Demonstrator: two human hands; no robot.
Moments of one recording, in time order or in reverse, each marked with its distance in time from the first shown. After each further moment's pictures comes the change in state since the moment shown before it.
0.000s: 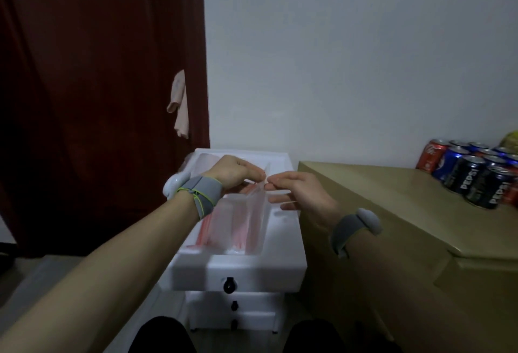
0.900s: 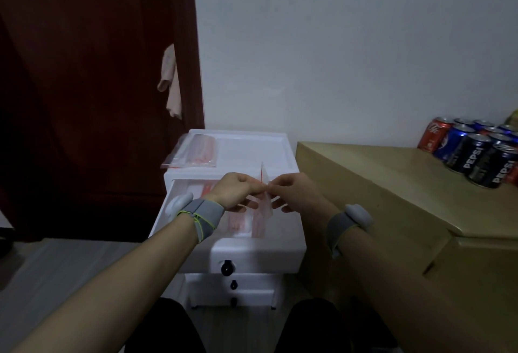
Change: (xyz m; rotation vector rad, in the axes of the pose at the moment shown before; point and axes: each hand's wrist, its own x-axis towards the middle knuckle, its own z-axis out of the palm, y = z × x) left_hand -0.008 -0.061 0.024 0.132 -0.040 -0.096; right_hand 0.013 0.048 0.007 -0.294 0.031 0.022
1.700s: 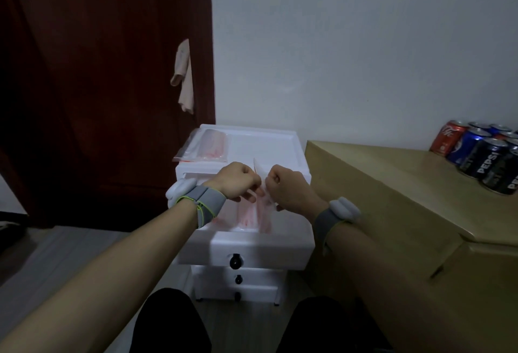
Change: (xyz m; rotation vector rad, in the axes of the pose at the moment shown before) left_hand -0.004 0.008 -0.022 0.240 -0.011 0.007; right_hand 0.002 -0.022 0.032 -0.444 0.031 -0.182
